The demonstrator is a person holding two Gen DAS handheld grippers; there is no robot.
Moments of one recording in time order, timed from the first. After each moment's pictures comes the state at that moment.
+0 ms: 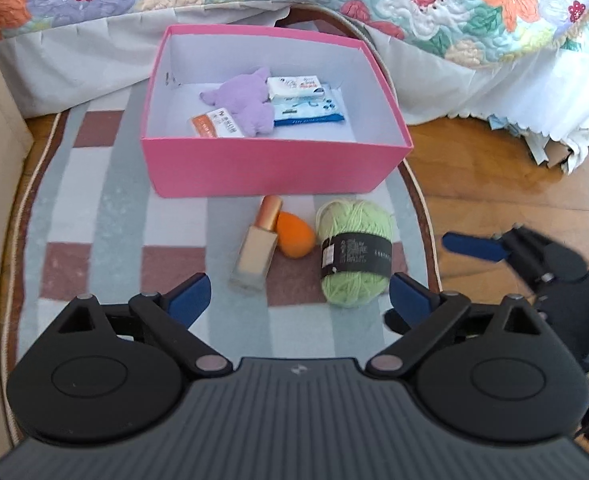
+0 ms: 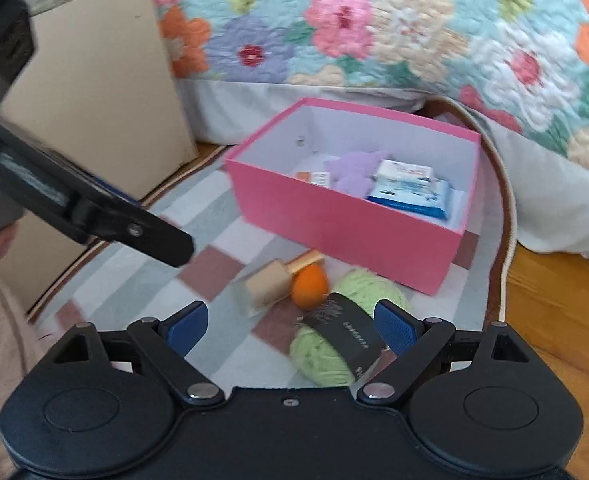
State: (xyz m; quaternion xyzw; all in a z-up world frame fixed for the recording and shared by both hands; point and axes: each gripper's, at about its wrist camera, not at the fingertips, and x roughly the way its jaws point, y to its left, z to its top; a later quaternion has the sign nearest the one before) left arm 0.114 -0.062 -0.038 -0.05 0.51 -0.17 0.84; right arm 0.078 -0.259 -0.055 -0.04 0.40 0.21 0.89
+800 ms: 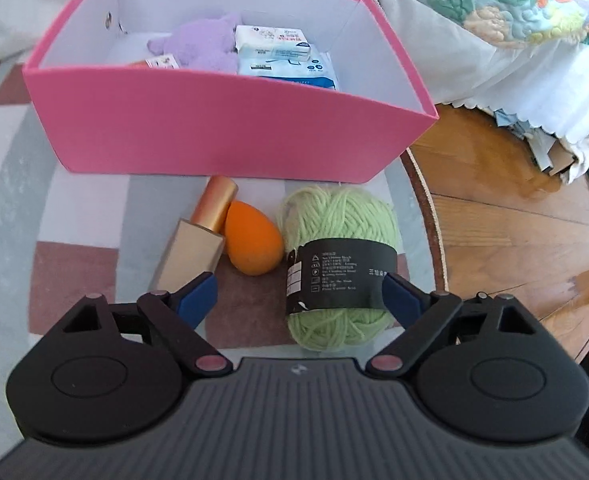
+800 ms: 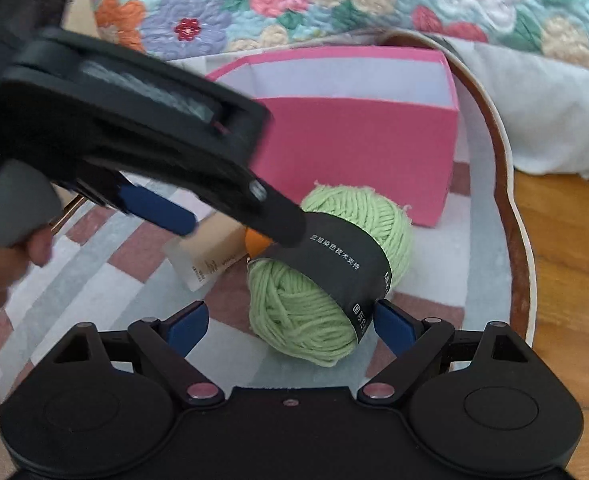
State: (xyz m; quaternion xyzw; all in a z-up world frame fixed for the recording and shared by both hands) left arm 0.152 -0.111 -0.139 -0.11 0.52 -0.20 0.82; right arm 0.081 -0.254 -0.151 0.01 0.38 0.15 0.91
